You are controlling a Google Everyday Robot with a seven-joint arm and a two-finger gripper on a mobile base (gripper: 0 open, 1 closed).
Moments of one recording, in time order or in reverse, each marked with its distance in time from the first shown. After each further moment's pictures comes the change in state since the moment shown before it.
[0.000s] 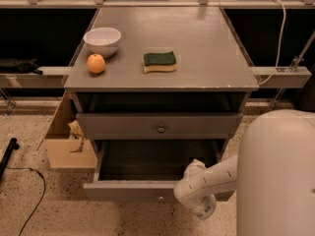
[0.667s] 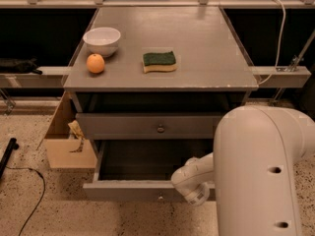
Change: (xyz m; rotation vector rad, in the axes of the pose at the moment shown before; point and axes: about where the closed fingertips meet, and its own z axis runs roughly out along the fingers) arm 0.007 0.011 0.049 -0.048 0.097 -0.042
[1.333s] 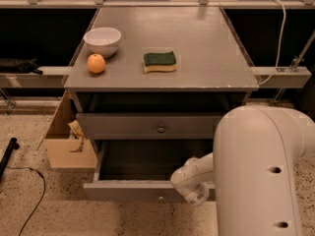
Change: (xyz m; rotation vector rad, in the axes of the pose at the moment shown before) arm 0.000 0.002 -0.001 -0.002 -0.002 -0.001
